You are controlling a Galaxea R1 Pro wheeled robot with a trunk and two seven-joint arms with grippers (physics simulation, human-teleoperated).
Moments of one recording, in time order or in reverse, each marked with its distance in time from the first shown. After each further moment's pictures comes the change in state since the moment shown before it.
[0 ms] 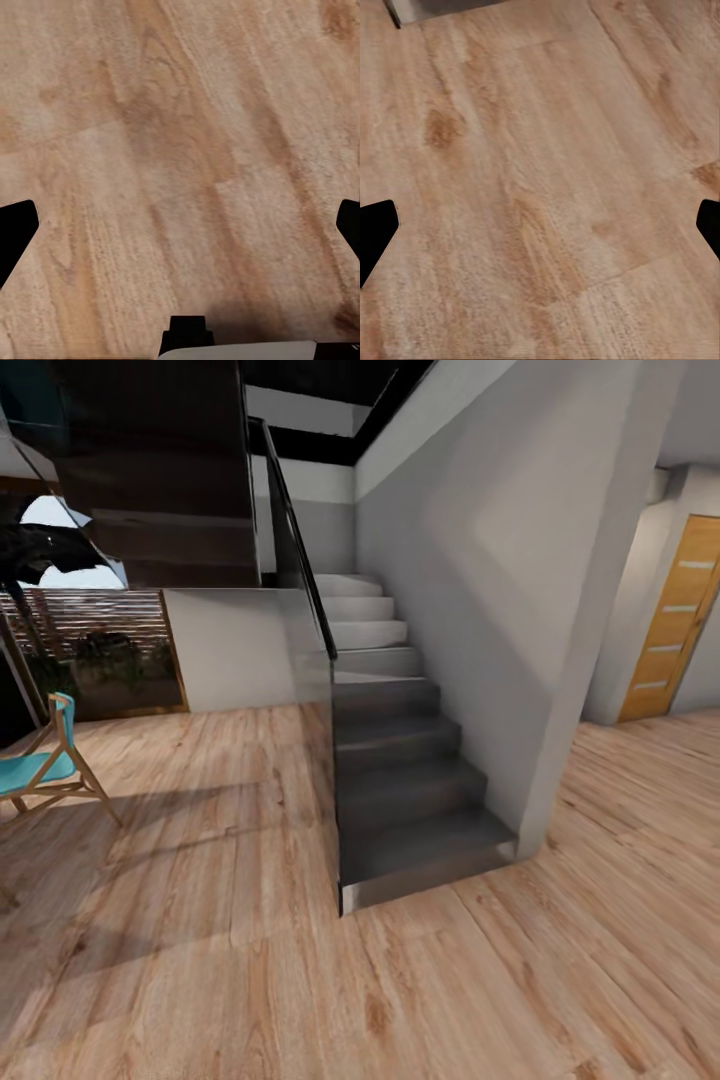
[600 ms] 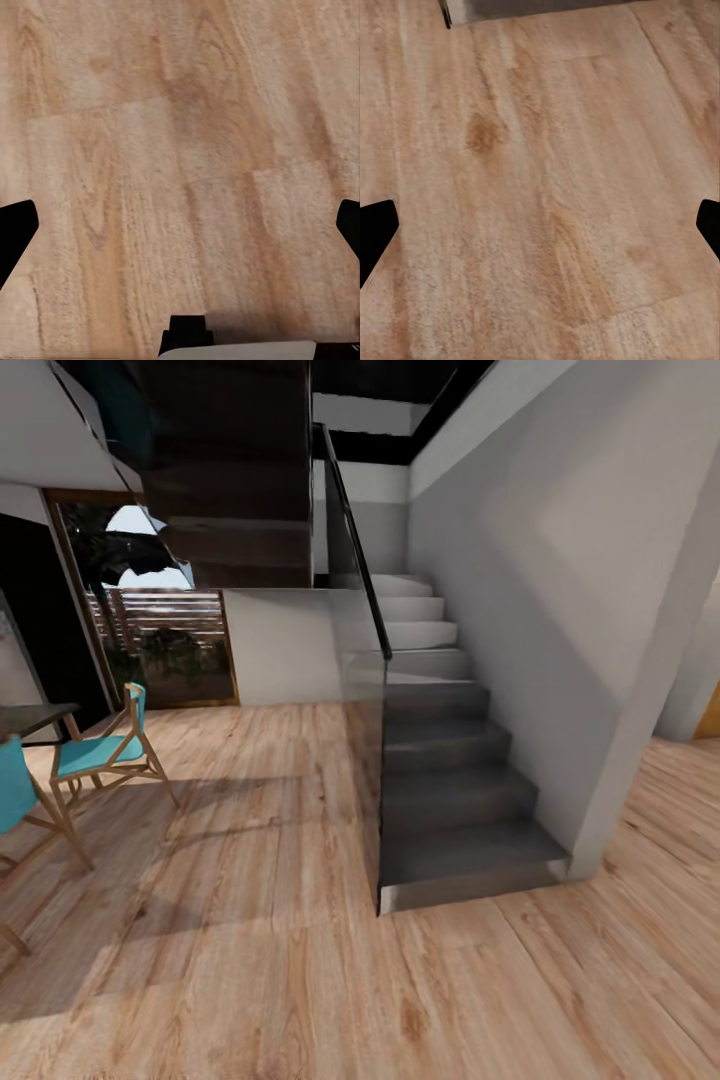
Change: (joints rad) left arm 0.000 0.000 0.001 0.001 0.001 0.000 0.000; right arm 0.000 0.000 0.000 0.001 0.000 -0.001 -0.023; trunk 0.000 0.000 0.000
